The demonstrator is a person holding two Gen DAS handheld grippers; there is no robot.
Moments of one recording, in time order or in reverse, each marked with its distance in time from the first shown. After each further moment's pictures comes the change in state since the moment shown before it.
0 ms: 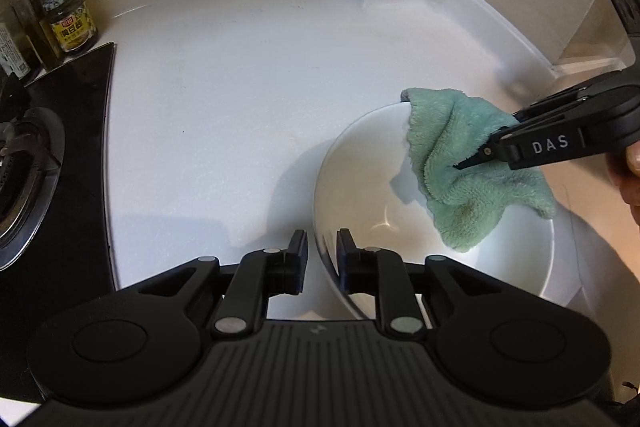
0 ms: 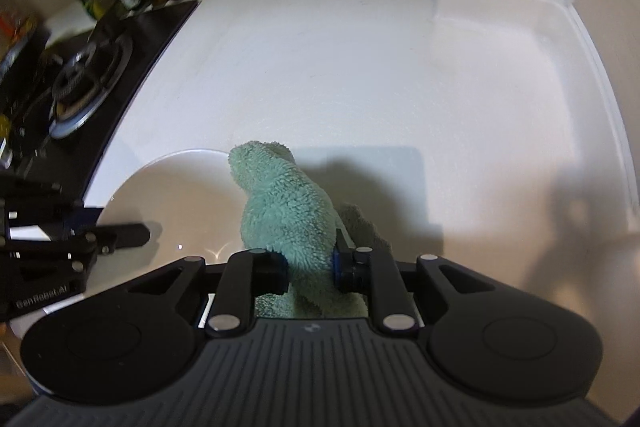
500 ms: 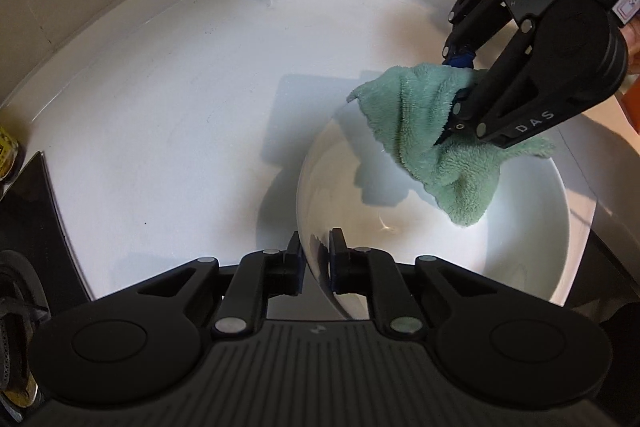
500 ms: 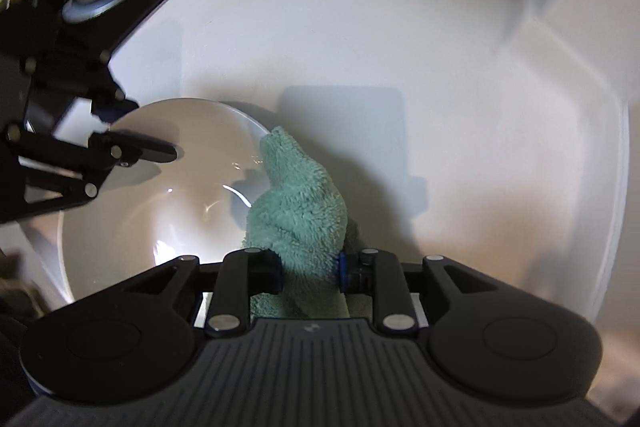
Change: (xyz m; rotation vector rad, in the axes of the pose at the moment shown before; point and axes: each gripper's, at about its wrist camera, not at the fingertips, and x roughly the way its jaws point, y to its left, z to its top) left arm 0.021 0.005 0.037 0.371 0.042 -0.095; right arm 0.020 0.043 0.035 -0.451 0.208 -0.088
